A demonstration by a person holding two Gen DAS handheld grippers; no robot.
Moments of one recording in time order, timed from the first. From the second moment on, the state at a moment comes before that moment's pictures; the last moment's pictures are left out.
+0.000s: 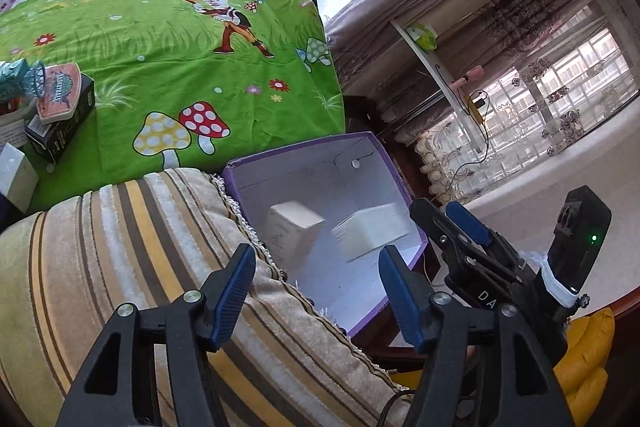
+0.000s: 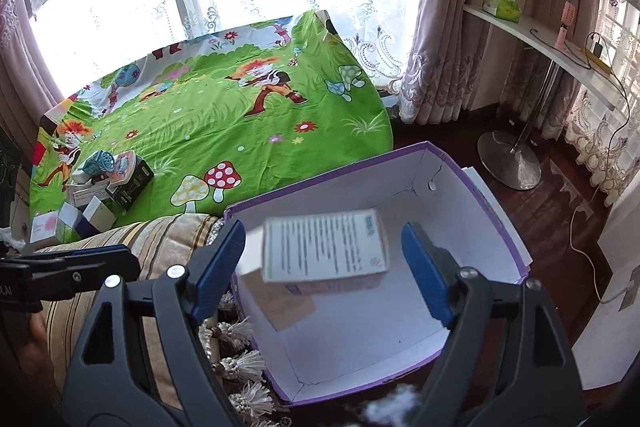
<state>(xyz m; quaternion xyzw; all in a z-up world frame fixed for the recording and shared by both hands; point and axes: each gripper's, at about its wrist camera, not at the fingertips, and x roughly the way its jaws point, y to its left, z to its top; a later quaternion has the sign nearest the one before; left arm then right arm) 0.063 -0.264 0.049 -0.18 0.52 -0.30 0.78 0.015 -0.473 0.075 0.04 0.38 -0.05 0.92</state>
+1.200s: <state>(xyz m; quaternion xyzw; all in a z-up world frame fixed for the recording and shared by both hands) -0.002 0.010 0.041 -0.21 0.44 -0.02 0.87 0.030 -0.364 0.069 -0.02 0.42 0.09 0.90</state>
